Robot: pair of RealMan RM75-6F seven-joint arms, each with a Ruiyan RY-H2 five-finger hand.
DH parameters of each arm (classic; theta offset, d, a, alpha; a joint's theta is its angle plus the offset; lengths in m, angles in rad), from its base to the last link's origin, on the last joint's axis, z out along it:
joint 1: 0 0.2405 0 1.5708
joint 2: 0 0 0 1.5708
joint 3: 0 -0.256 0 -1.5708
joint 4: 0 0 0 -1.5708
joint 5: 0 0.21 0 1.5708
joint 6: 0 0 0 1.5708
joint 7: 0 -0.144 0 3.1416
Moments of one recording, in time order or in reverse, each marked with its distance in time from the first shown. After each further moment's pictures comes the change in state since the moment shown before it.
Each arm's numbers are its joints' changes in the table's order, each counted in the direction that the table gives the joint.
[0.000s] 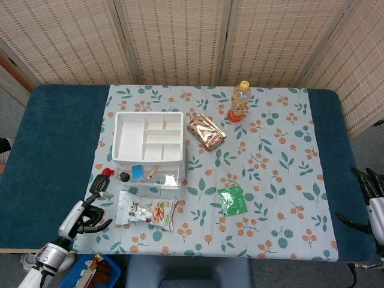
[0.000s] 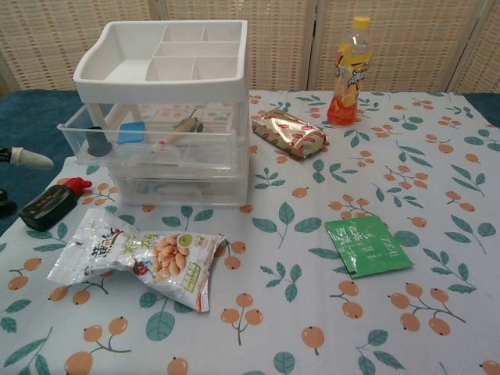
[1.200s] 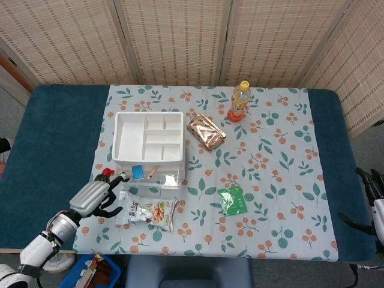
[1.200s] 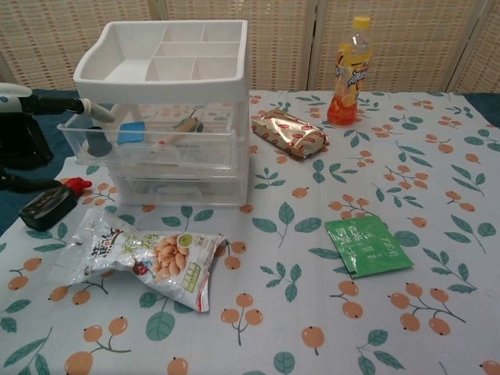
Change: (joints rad) left arm -0.261 -0.188 0.112 0.147 -0.085 0.311 -0.635; right arm -0.011 0.014 0.001 -0.026 0.011 -0.013 -0.029
